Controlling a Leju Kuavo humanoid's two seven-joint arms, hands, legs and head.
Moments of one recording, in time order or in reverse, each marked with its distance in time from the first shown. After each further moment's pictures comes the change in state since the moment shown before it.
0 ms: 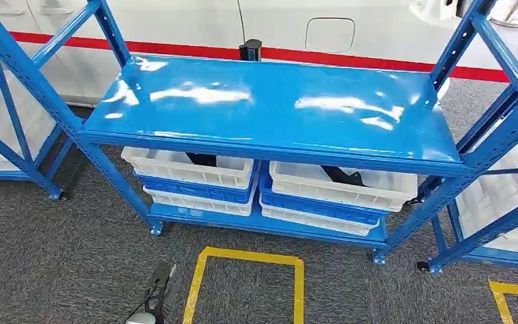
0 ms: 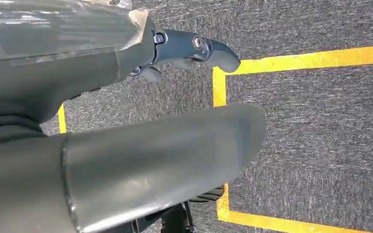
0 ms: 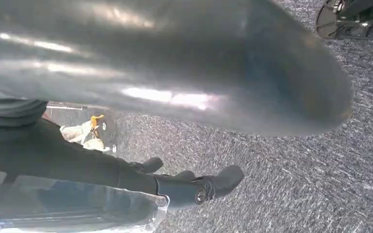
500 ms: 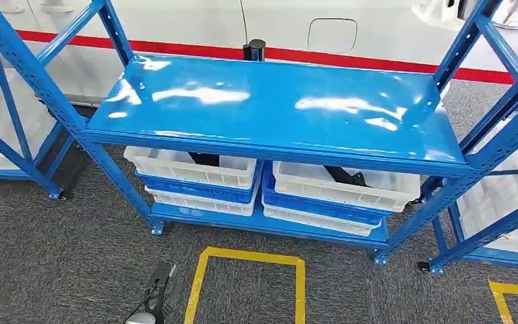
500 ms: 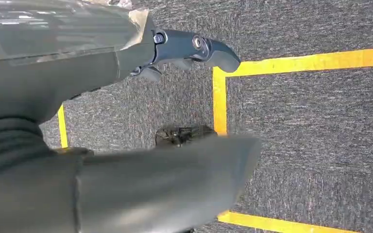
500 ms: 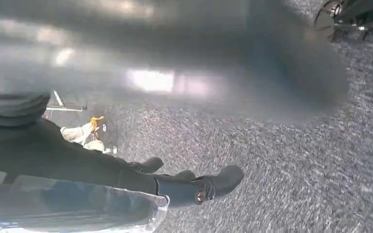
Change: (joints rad) left arm 0.000 0.000 0.000 0.000 0.007 -0.001 0.001; right arm 0.000 0.001 0.000 0.000 -0.002 -0.012 0.003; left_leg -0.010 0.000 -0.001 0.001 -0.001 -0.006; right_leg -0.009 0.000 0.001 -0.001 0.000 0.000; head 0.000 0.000
